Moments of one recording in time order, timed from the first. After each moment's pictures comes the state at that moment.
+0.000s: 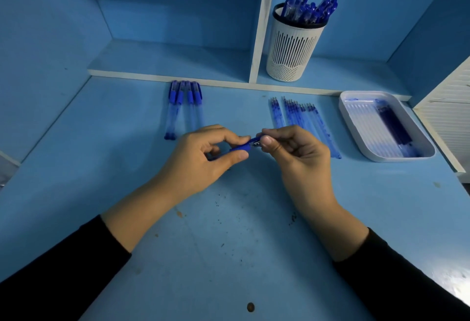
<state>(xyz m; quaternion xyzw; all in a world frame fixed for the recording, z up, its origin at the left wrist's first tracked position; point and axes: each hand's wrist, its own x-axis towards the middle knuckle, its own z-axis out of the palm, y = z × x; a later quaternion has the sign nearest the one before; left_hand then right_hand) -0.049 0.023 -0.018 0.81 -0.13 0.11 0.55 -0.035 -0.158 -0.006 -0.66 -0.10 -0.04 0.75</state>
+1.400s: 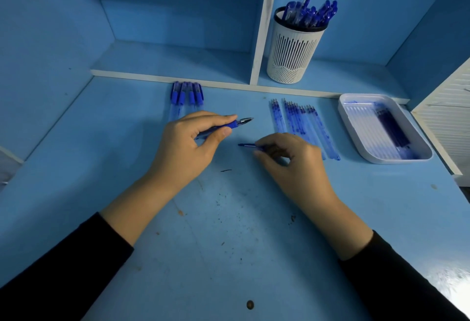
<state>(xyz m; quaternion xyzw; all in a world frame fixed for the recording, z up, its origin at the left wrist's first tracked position) -0.040 0.032 -0.009 0.84 -0.12 0.26 0.47 -0.027 -0.168 -0.012 -0.86 -0.20 -0.10 0.46</state>
